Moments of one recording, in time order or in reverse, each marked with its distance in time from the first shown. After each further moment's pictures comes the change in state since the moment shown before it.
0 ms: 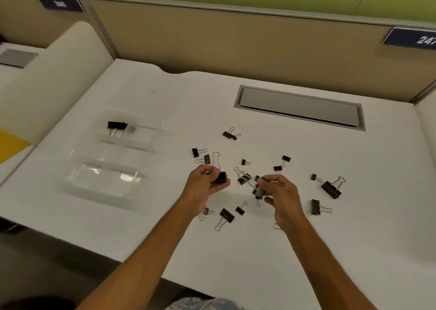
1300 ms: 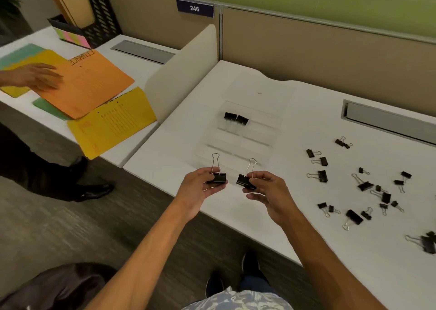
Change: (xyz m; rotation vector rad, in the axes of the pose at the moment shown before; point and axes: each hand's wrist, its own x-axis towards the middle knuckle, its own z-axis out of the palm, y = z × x) left_hand -0.118 0.104 -0.380 -0.076 0.010 0.172; right_hand -0.133 0.107 0.354 -0.183 -0.360 -0.038
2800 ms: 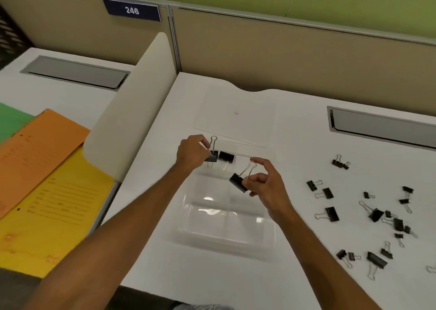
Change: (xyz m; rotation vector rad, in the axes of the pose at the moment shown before) left_hand 0.313 0.138 0.053 1.191 0.056 0.239; right_hand 0.180 -0.082 0.018 -0.174 0.254 -0.149
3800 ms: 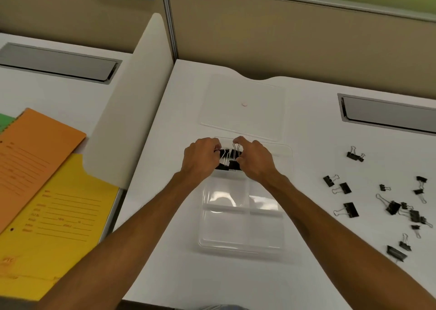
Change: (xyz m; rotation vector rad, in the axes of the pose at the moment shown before) left_hand 0.025 -0.030 -0.003 0.339 -0.030 0.369; right_hand 0.112 0.000 0.068 -0.978 -0.011 -0.215
